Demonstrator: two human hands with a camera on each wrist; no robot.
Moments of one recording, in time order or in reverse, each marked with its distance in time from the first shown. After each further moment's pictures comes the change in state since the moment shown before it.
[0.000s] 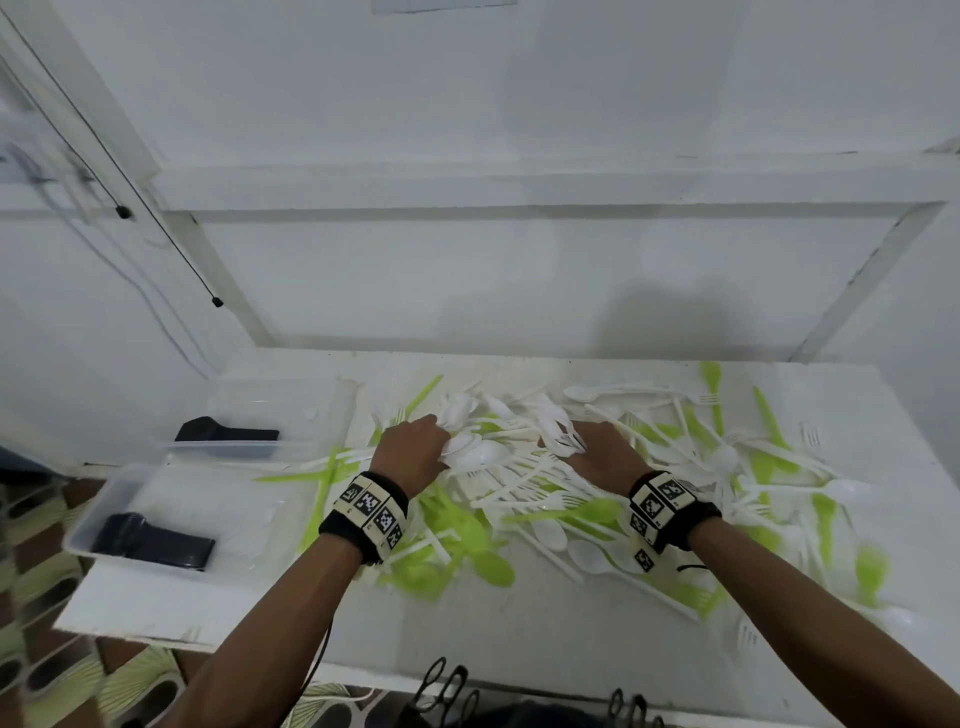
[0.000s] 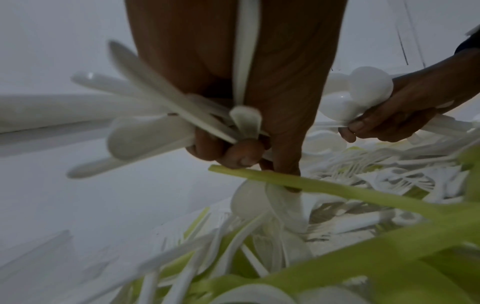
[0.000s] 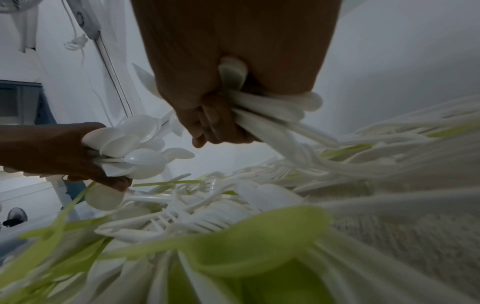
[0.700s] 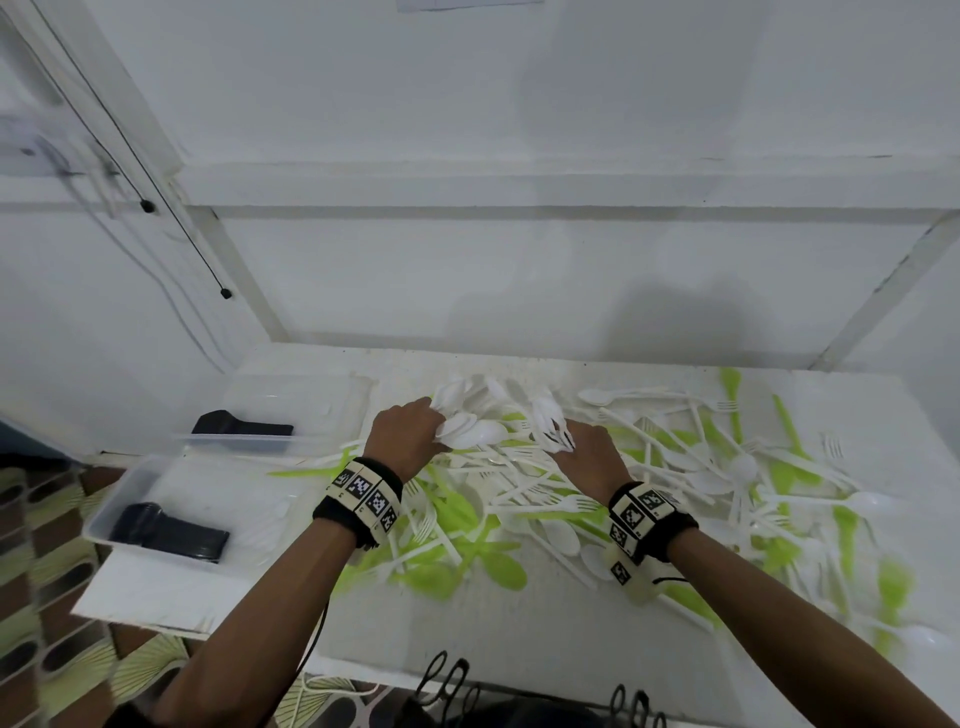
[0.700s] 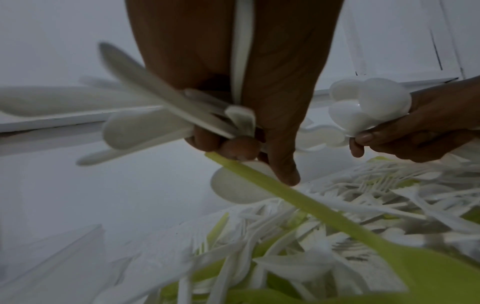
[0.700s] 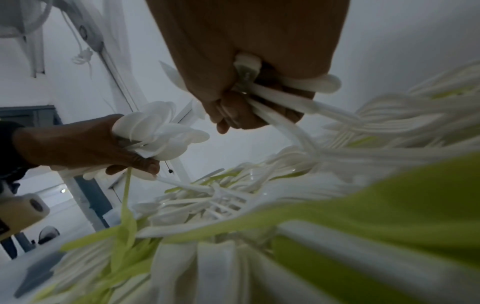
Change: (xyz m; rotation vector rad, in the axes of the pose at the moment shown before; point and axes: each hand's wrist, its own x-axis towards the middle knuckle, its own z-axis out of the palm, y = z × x) left_hand 0.002 -0.025 -0.014 -0.011 0.049 -0.070; right_hand 0.014 -0.019 0.034 0.118 0.164 0.014
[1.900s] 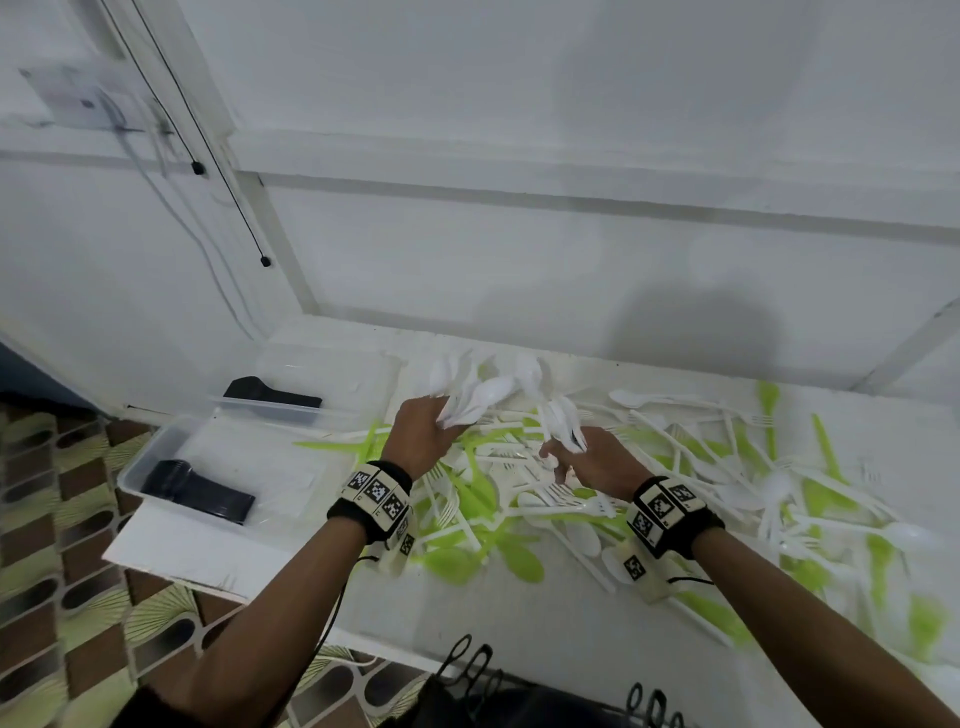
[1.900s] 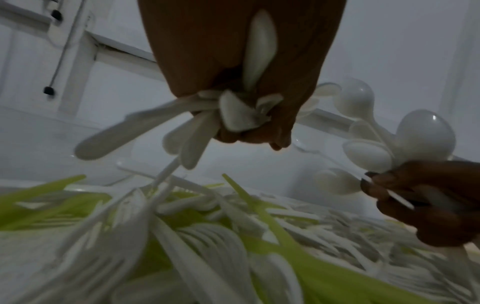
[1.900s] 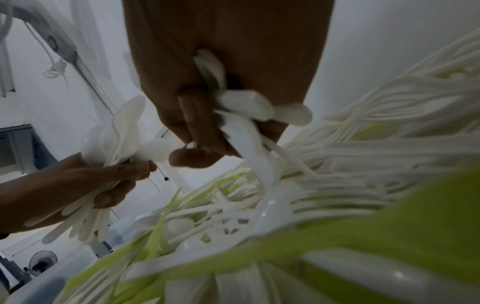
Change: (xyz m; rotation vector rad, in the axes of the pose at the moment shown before) left_hand -0.025 -0.014 0.024 -0.841 0.345 -0.050; right_hand -0.002 -0.037 -0.006 0.173 -0.385 0.120
